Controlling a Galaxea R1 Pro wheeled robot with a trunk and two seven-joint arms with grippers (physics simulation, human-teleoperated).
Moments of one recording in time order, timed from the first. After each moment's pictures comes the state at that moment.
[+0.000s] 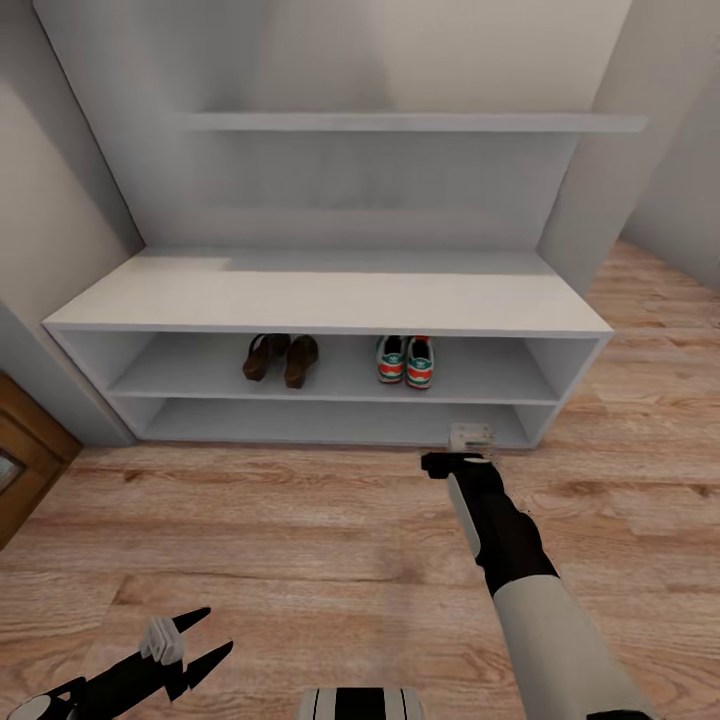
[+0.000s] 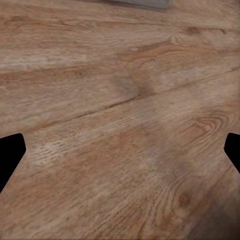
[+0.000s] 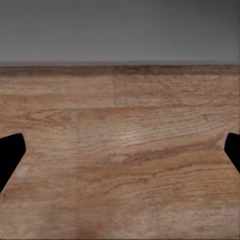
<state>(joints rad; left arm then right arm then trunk) -0.23 0.27 0.21 -0.75 0.11 -0.19 -1.11 -0.73 0.16 -0.01 -1.01 0.06 0.66 -0.20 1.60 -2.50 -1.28</state>
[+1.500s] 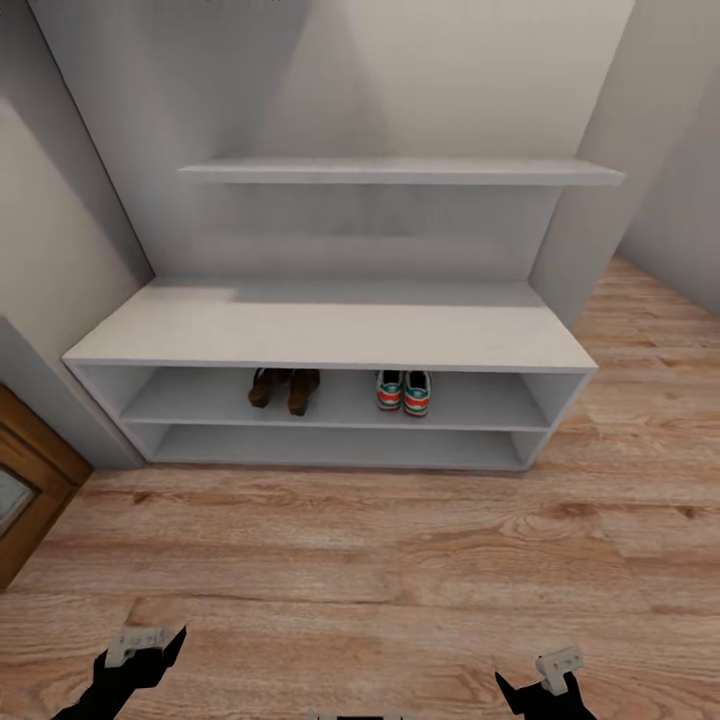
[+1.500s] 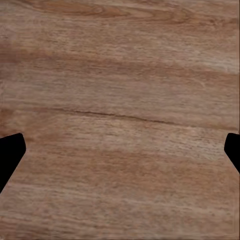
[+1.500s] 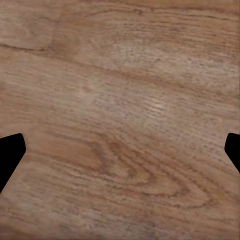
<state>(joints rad) -0.23 0.23 0.21 -0.62 0.11 -0.22 -0.31 -0.46 -0.20 -0.01 -0.03 0.06 -0.52 0.34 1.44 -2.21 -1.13</state>
